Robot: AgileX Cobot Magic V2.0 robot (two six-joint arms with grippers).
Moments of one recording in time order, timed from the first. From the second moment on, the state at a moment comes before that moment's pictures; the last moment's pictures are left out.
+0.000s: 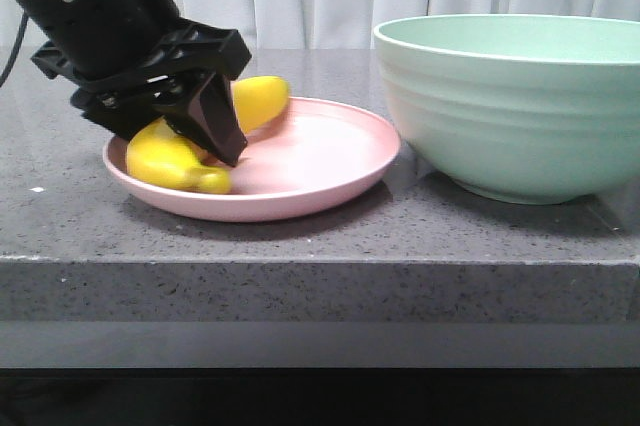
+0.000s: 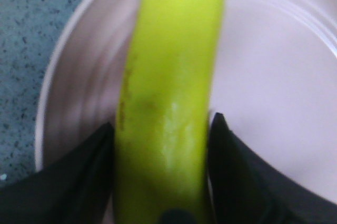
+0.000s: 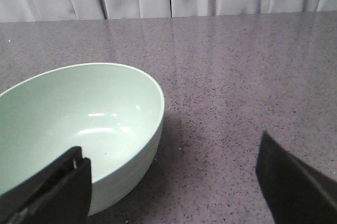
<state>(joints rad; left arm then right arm) -0.54 1.61 -1.11 -0.21 0.58 0.09 0.04 0.33 -0.43 0.13 0.37 0.00</state>
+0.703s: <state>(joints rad) -0.72 1.40 -1.34 -0.21 0.68 0.09 0.10 0.50 -0.43 0.76 0.41 -0.08</state>
